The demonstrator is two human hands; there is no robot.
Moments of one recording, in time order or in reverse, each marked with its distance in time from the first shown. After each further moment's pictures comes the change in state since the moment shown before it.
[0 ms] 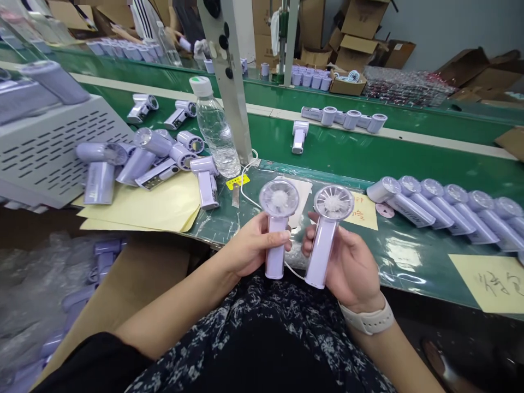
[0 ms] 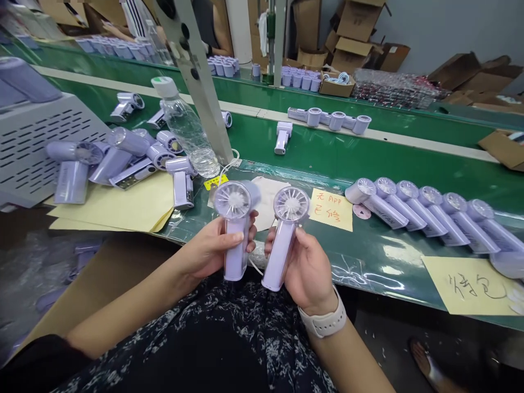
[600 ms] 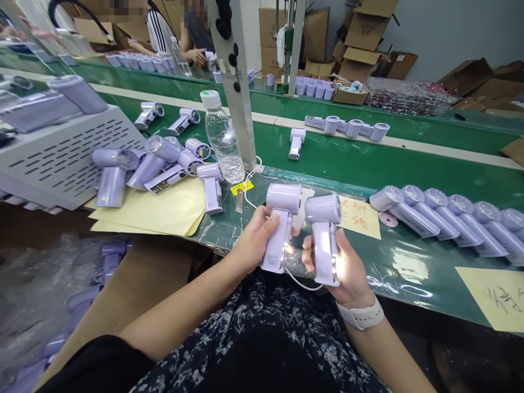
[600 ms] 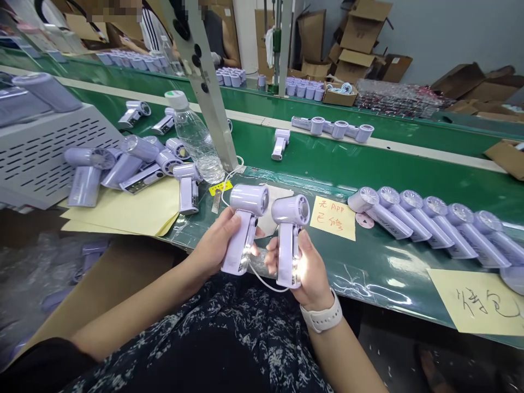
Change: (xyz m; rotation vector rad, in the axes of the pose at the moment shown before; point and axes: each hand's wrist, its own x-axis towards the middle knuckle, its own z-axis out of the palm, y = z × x) left_hand 0.011 -0.009 -0.007 0.234 0.164 0.140; right_hand 0.016 0.016 -0.022 -0.081 -0.085 -0.028
